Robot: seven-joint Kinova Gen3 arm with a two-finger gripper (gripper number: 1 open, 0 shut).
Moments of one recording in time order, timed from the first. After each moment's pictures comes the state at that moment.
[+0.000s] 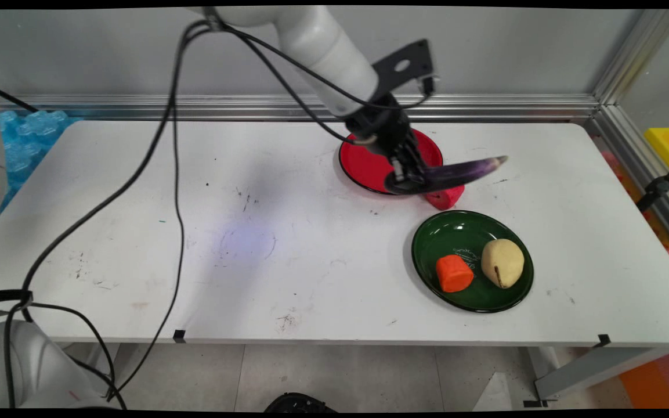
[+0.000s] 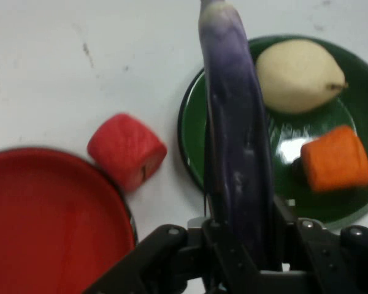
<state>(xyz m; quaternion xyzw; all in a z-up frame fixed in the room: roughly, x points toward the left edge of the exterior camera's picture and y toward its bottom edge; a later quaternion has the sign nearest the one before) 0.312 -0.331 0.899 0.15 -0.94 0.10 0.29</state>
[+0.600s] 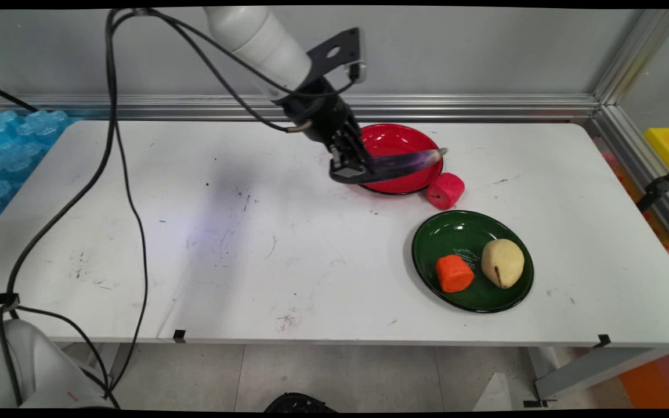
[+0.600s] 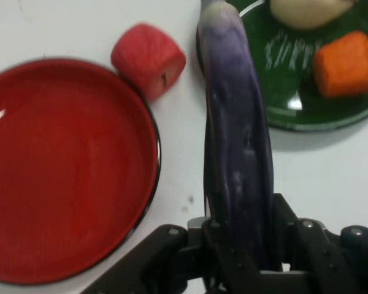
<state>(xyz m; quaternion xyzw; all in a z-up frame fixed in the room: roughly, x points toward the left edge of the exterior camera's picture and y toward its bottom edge) 0.394 -0.320 0.904 0.16 -0.95 0.10 0.27</state>
